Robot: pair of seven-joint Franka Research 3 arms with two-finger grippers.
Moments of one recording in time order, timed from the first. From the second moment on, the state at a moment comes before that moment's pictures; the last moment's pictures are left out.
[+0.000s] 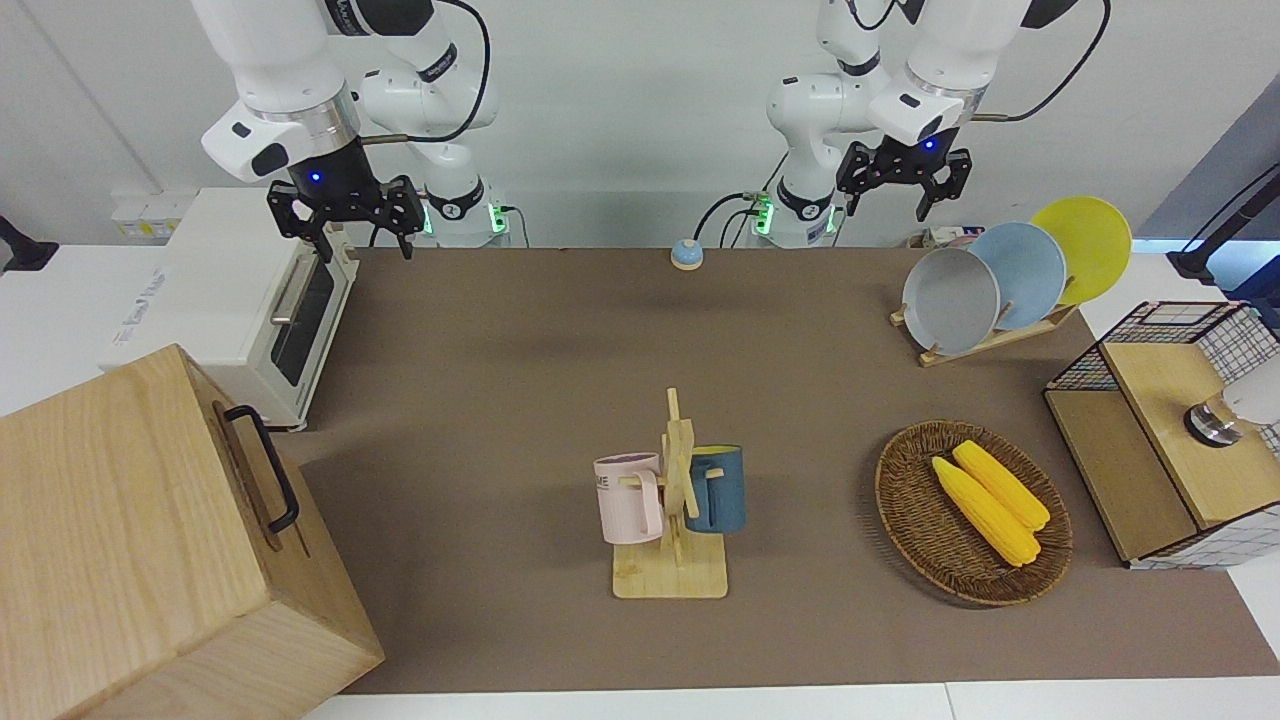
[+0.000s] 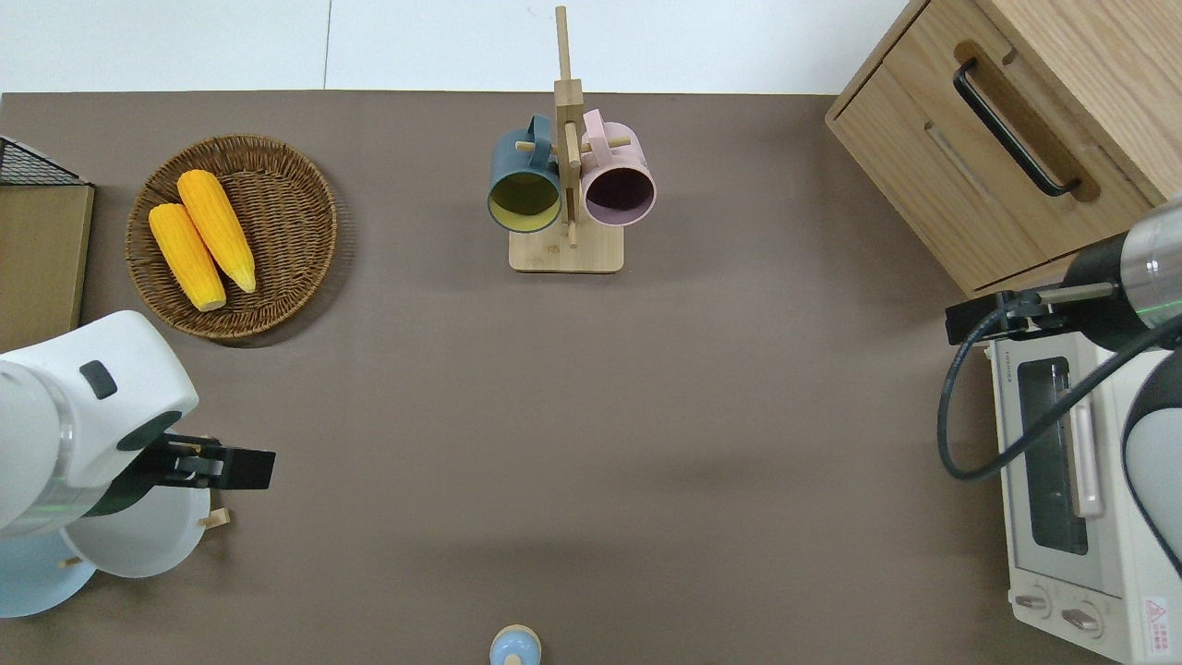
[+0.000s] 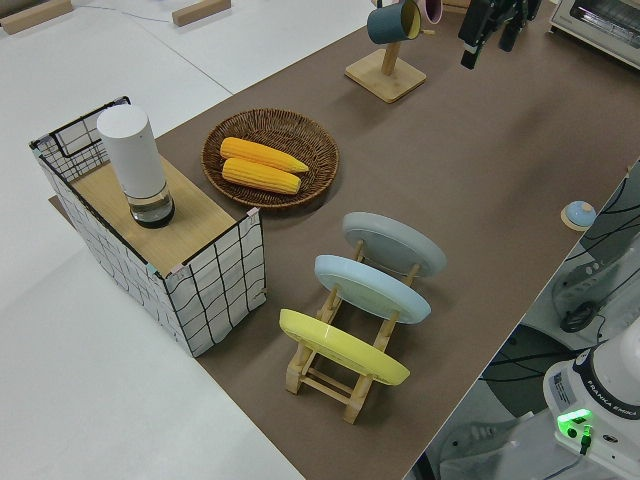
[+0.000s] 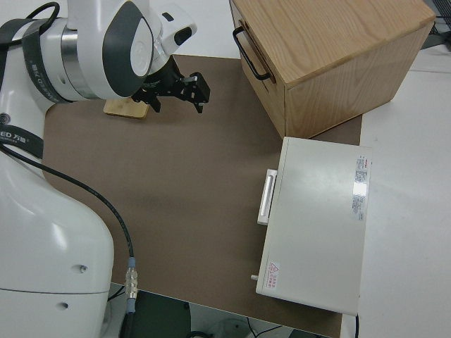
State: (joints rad) left arm 0.01 -0.24 -0.18 -1.82 -0.01 1.54 0.02; right arm -0.04 0.03 0.13 -1.49 -0.02 1.51 0.04
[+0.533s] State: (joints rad) left arm 0.01 -0.24 -0.18 -1.82 -0.02 1.54 0.02; right arm -0.04 0.03 0.13 -1.49 -0.02 1.51 0.04
